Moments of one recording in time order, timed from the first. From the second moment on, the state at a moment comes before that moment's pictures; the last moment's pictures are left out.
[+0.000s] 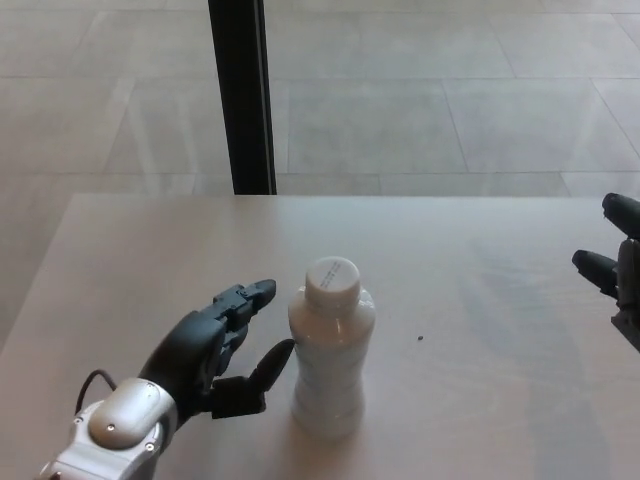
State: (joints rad) left_arm -0.26 0.33 -0.23 0.00 -0.14 0.48 -0.16; right_arm -0.13 -0.26 -0.21 -0.21 0.34 0.32 0.02
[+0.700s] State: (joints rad) left_arm -0.23 0.24 -0.20 0.01 -0.09 0.49 -0.15; right_arm -0.13 -0.20 -0.18 -0.21 0.24 0.30 -0.03
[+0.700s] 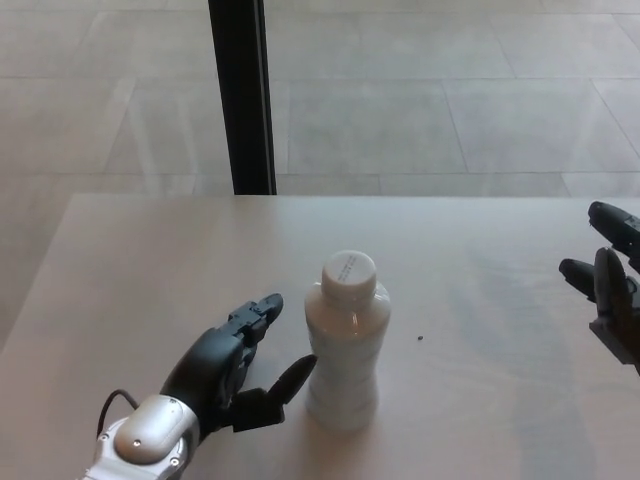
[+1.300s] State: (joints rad) left_arm -0.25 0.14 -0.22 0.05 -0.06 0.40 -0.14; right_arm -0.12 -0.17 -0.17 -0.21 0.21 0.29 -0.04
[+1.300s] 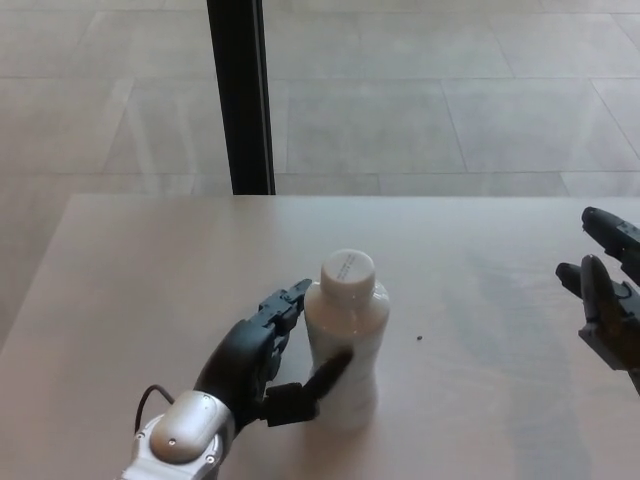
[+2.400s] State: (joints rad) left_arm -0.29 -0.08 -0.38 0.22 0.12 0.26 0.14; right_arm -0.13 -0.16 -0.16 -0.18 0.16 0.28 -0.05
